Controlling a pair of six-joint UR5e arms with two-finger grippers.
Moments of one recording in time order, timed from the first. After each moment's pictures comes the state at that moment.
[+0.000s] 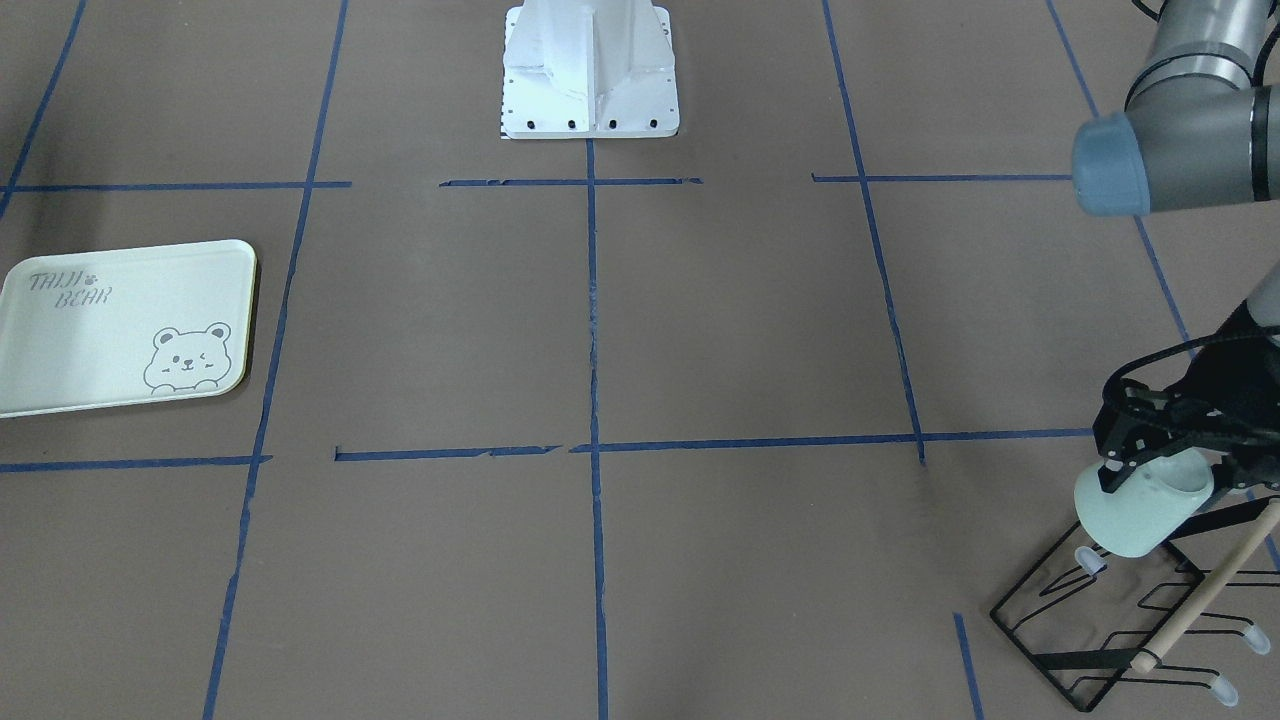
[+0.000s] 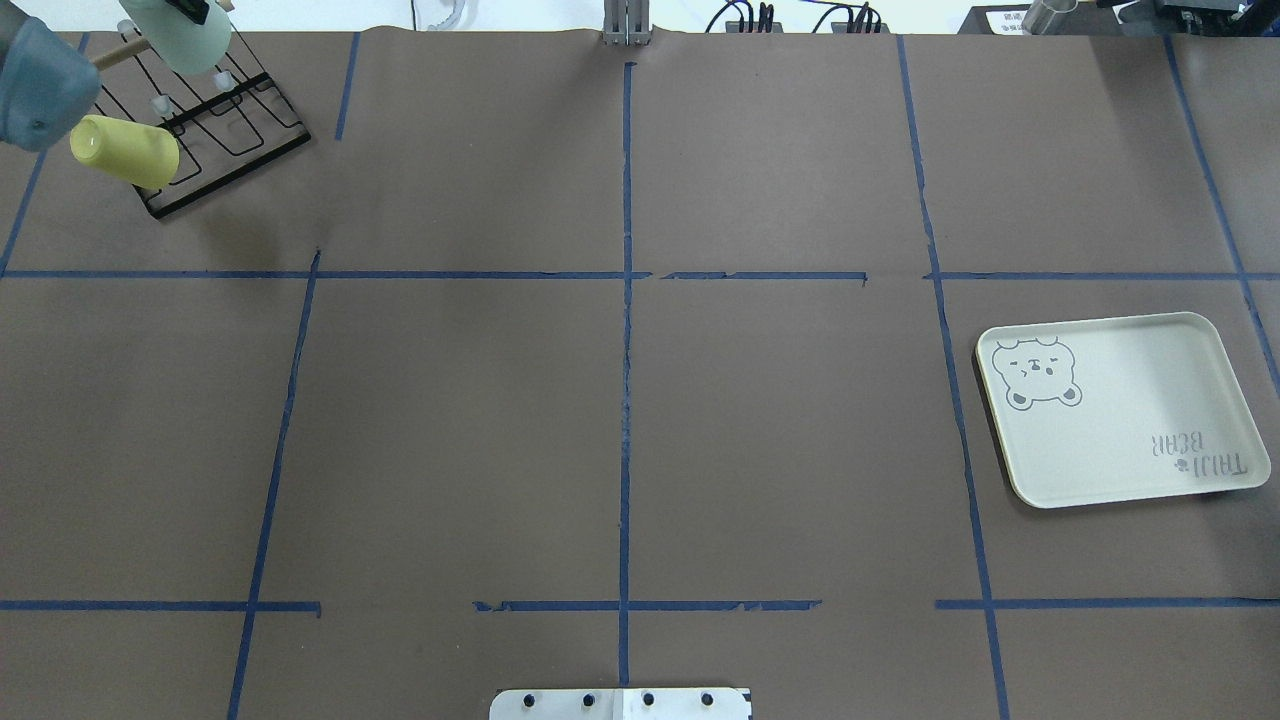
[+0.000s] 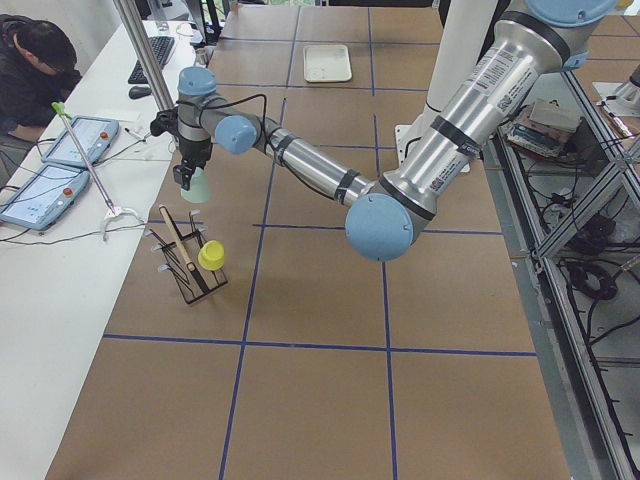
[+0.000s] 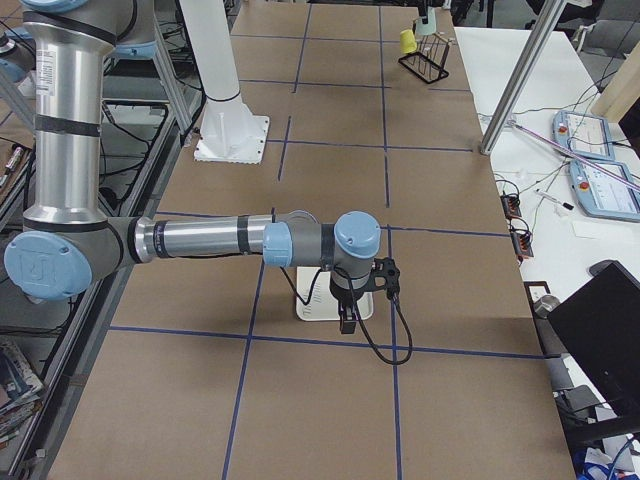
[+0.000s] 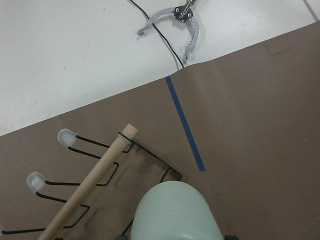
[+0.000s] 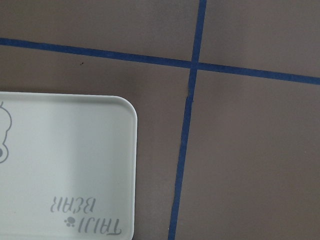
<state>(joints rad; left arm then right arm) -1.21 -2.17 -1.57 -1.70 -2.11 -0.47 1.51 -1.68 1.77 -1.64 2.34 -0.06</state>
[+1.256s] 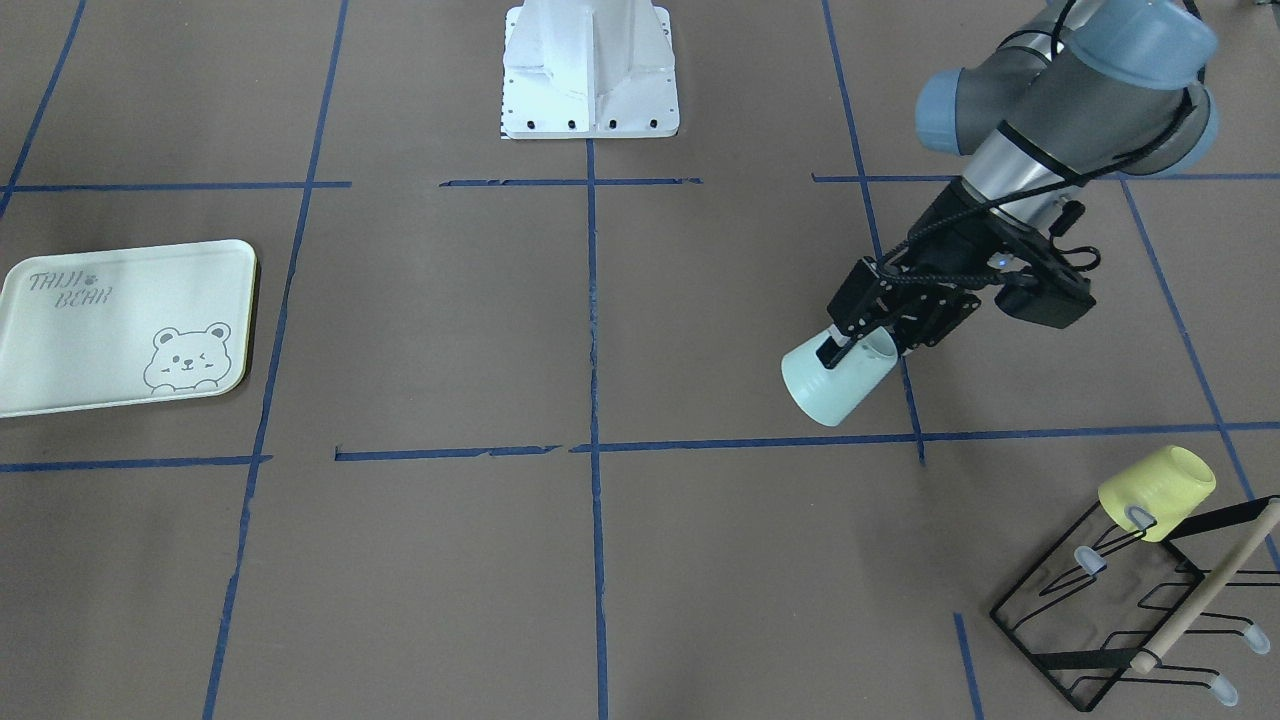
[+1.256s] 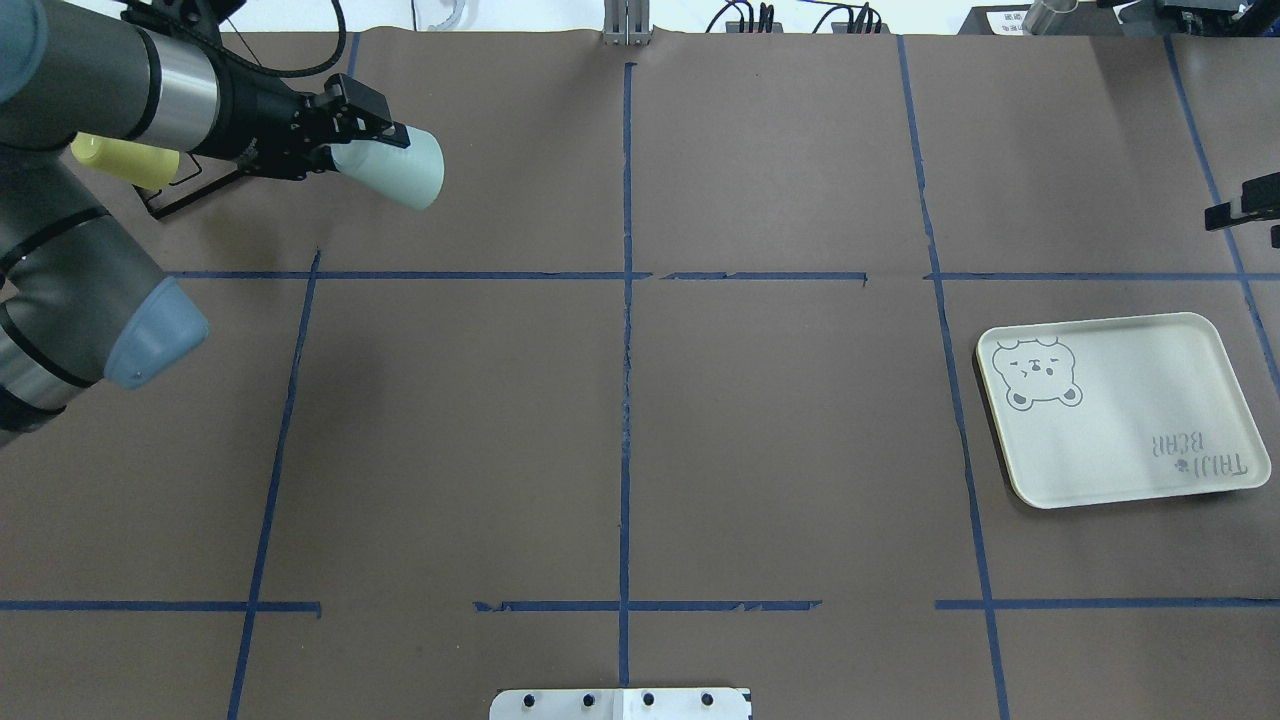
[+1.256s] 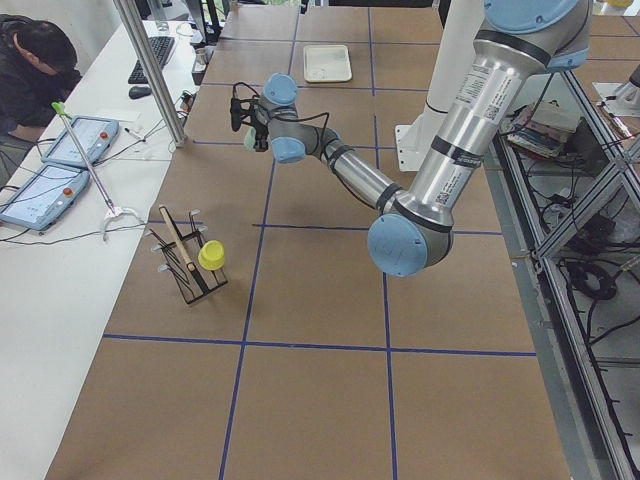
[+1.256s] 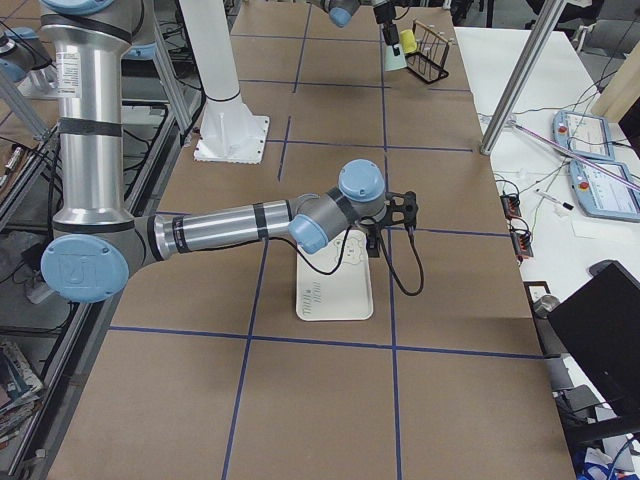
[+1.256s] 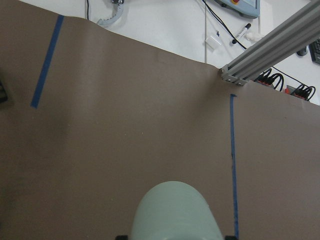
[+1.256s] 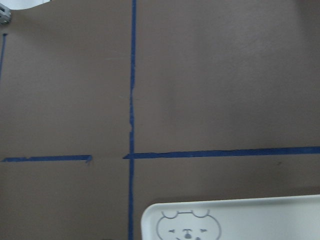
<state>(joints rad) -0.89 -2.00 -1.75 -2.29 -2.05 -1.49 1.31 -1.60 1.79 -0.90 2.47 0.88</state>
